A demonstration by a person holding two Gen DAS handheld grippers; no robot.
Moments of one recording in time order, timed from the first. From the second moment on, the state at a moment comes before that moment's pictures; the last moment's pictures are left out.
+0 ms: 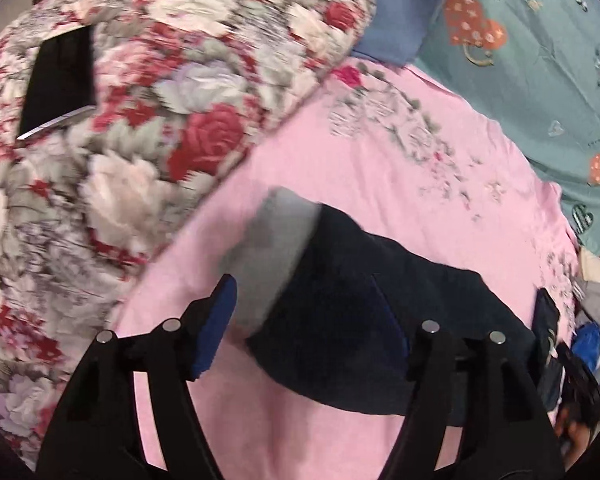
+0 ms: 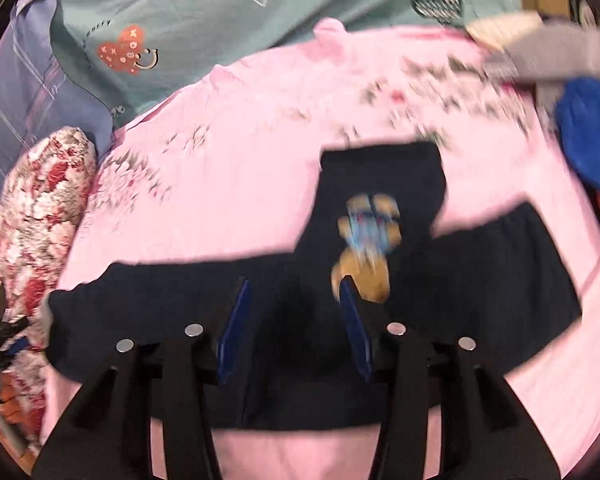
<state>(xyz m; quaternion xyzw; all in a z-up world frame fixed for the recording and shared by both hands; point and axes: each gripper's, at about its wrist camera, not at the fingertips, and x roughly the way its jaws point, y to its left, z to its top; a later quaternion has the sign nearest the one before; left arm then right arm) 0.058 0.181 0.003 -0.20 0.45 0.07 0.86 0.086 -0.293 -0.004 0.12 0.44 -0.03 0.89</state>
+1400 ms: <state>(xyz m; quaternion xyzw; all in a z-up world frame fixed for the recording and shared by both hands) 0.053 0.100 -0.042 -0.12 0.53 0.00 0.84 0.159 -0.311 -0.051 0.04 0.53 -0.09 0.84</state>
